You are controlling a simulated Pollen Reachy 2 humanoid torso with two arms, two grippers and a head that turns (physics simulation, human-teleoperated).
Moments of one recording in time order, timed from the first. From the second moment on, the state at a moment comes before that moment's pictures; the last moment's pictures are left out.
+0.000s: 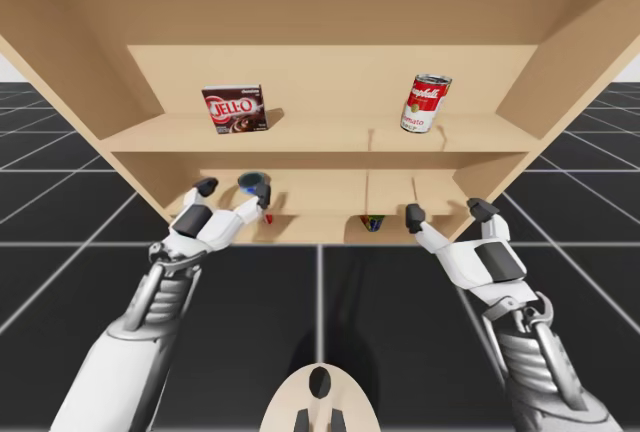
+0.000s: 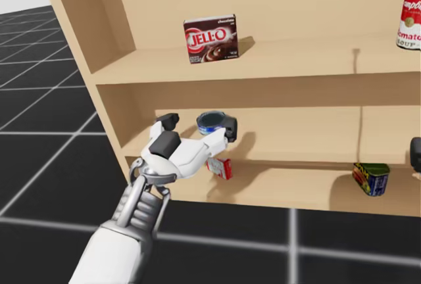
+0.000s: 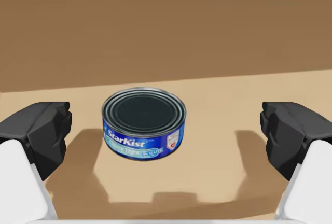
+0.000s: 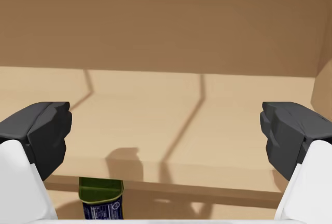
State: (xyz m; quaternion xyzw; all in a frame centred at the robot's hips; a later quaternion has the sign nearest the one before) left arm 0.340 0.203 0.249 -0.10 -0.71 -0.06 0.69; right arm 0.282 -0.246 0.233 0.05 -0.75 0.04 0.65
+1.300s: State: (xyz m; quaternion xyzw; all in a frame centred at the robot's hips) left arm 0.379 0.188 0.255 -0.06 -0.70 -0.03 0.71; right arm 0.280 -0.251 0.237 0.06 -0.76 0.03 0.65
